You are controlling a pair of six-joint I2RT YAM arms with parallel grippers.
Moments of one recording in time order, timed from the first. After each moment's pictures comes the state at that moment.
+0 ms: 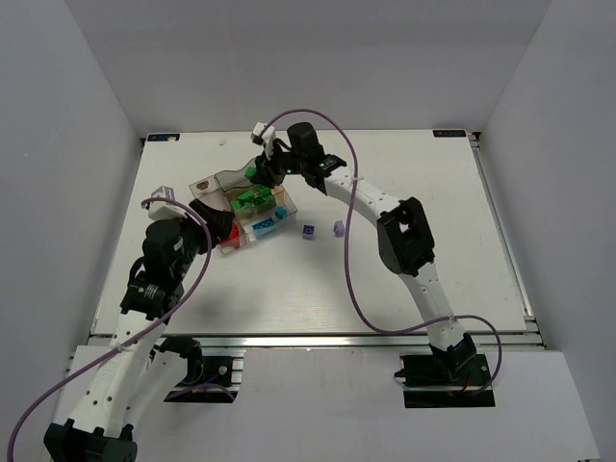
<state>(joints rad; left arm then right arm) -0.24 0.69 0.69 -0.27 -0.07 -0.71 0.68 2.39 2.16 -0.13 -0.61 -0.26</state>
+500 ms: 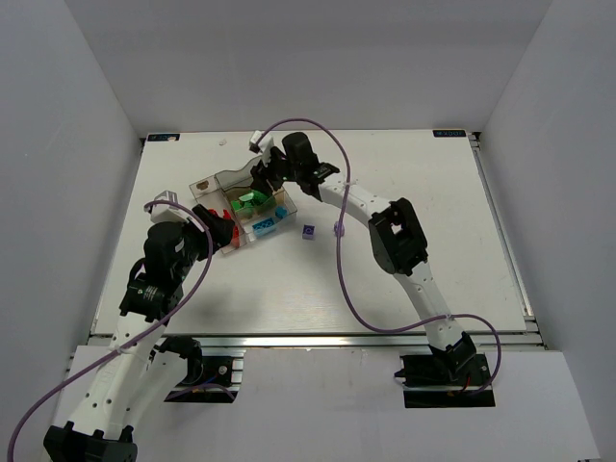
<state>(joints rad) -0.24 0.66 0.68 -0.36 -0.07 -0.68 0.71 2.46 2.15 -0.07 -0.46 -0.27</state>
